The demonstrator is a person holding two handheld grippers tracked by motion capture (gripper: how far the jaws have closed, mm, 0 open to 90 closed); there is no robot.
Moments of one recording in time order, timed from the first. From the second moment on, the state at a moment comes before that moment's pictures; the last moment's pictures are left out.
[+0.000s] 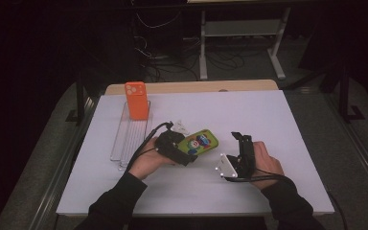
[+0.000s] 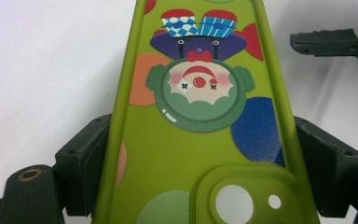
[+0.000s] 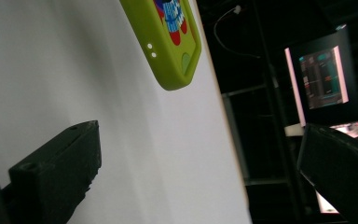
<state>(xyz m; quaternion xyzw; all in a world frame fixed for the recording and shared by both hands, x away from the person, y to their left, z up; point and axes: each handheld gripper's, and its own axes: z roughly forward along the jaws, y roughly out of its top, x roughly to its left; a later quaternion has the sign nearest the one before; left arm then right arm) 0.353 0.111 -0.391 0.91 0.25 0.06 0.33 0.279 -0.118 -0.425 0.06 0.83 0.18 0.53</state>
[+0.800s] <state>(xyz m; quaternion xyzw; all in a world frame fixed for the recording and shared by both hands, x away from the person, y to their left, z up) 0.352 0.109 -0.389 0.90 0.25 0.06 0.34 0.279 -0.093 -0.434 -0.03 0.79 0.14 0.60</state>
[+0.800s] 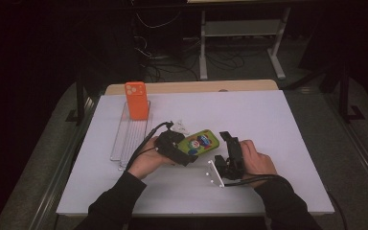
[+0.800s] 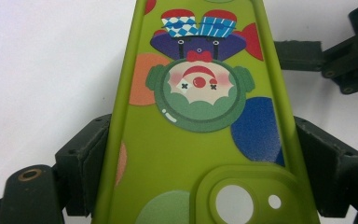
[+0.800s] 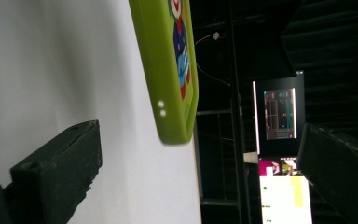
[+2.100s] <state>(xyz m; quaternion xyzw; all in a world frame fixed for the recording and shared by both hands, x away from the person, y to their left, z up) 0.350 0.109 -0.388 0.91 0.22 0.06 0.35 0.274 -0.058 -0.448 -0.08 0.78 0.13 0.60</state>
